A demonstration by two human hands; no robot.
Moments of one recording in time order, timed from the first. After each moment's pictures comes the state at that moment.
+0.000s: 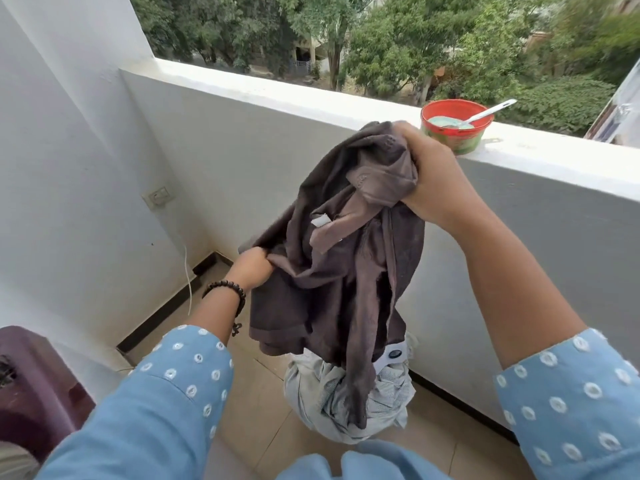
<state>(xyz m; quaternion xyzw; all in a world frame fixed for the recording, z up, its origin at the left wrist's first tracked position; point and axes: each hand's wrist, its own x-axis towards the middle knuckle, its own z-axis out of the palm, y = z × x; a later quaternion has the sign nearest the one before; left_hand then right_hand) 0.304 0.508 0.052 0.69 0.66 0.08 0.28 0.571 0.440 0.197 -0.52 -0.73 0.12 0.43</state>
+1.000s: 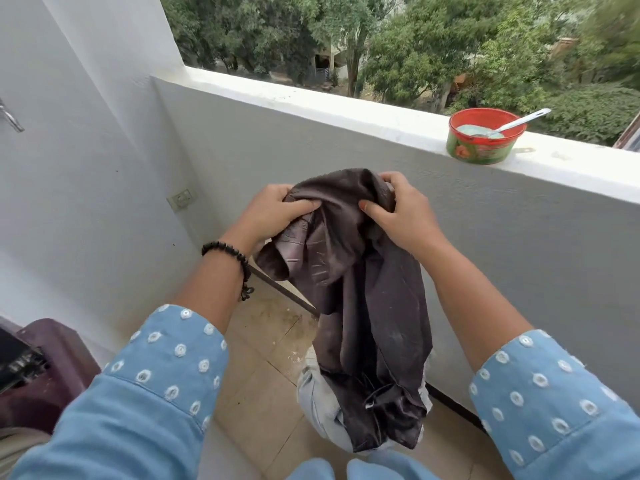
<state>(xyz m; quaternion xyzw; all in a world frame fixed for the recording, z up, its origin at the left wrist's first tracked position) 0.311 0.511 0.155 0.65 0.52 0.32 0.45 0.527 0.471 0.139 -0.64 -0.63 0.21 0.39</state>
